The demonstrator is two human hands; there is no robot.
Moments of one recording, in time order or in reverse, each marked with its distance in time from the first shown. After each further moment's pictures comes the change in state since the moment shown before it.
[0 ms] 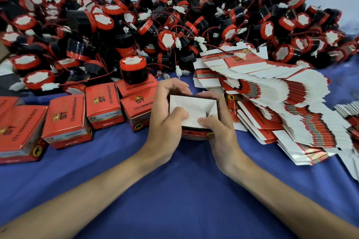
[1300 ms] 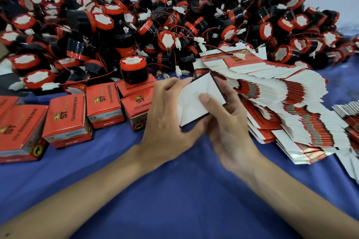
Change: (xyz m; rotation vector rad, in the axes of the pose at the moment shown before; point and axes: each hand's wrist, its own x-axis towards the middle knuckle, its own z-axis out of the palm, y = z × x) left_hand 0.000 -0.020 -0.012 0.668 -0.034 0.476; right_hand 0.001 -0.026 0.005 0.357 0.122 0.059
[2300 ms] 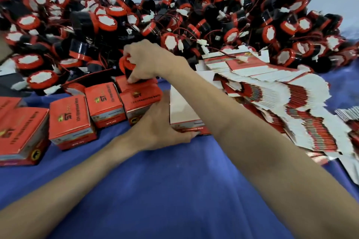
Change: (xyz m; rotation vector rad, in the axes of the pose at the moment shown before) left_hand 0.011 -0.039 -0.018 0.060 -0.636 -0.400; right_hand 0.138 0.008 0.128 -1.940 -0.702 -0.129
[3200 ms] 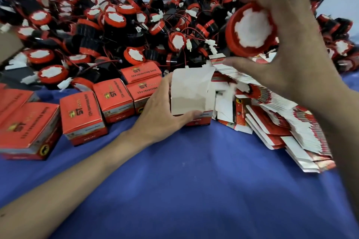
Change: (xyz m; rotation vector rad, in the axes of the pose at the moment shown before) left_hand -0.002 -0.001 -0.006 -0.216 0.312 0.046; right_hand -0.170 0.074 -0.032 -0.015 0.785 -0.163
